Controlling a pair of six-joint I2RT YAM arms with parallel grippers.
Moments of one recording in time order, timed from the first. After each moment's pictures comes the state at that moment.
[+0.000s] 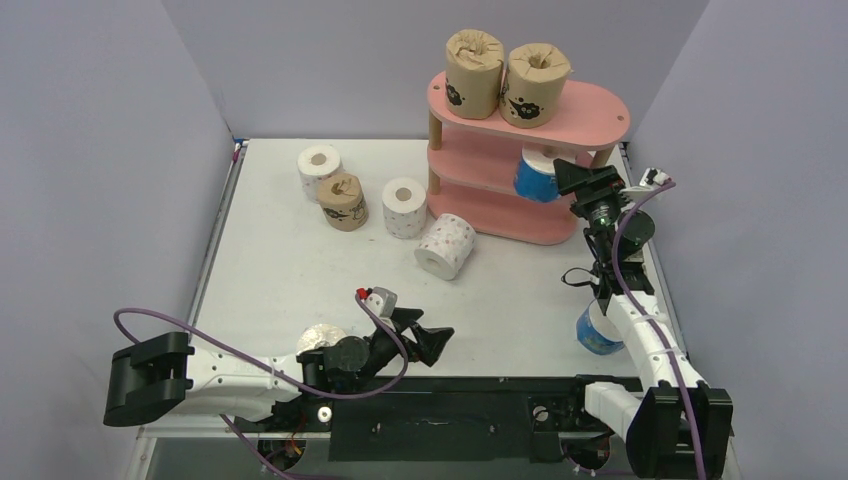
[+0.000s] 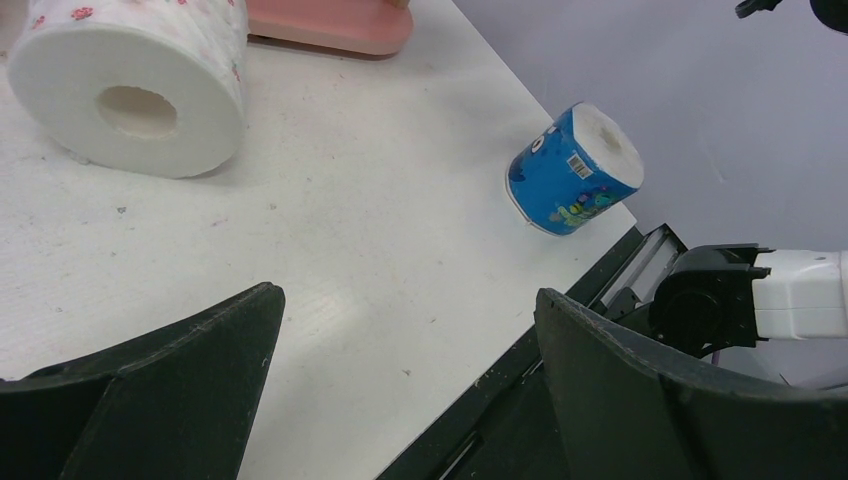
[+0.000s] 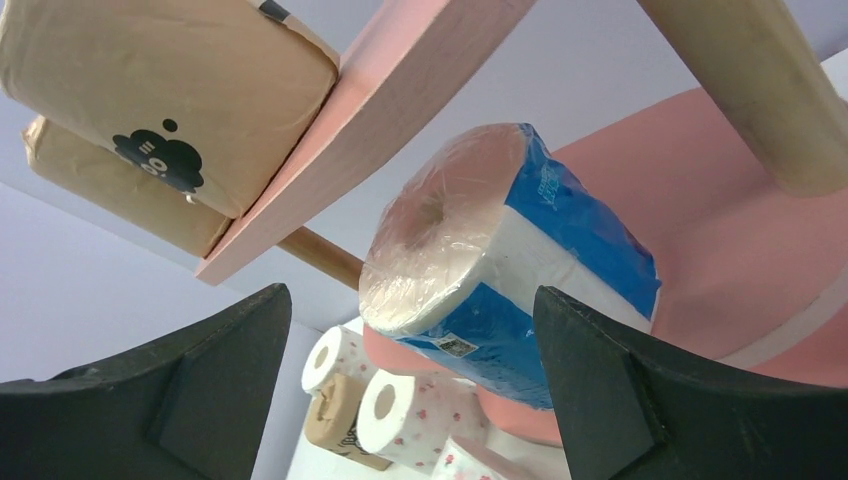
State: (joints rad) left arm -1.38 1.05 0.25 0.75 -0.59 -0.59; right arm -0.03 1.04 0.66 0.53 -0.14 0.88
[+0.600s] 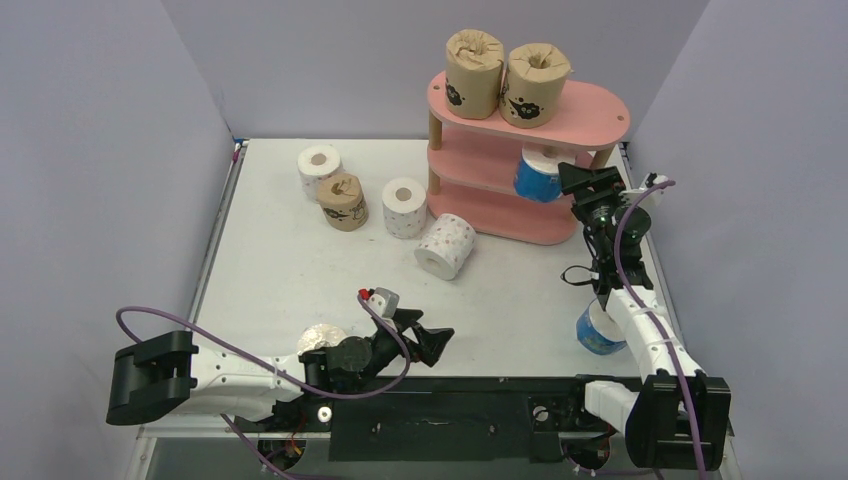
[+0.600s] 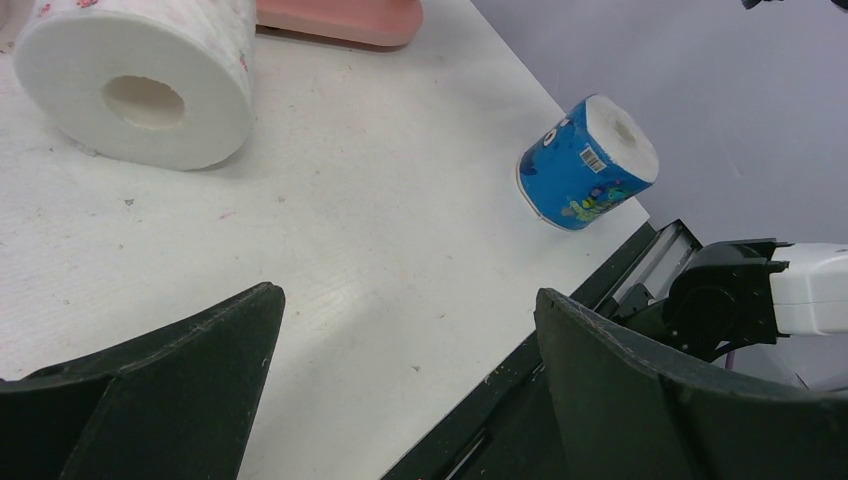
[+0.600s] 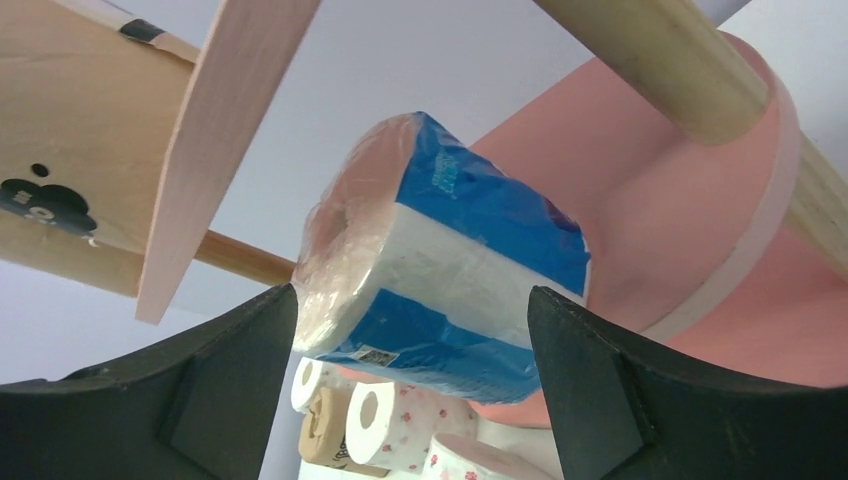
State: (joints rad) left arm -1.38 1.07 0.25 0.75 -0.60 -0.59; right arm -0.05 1.09 0.66 0.46 -0.09 0.96
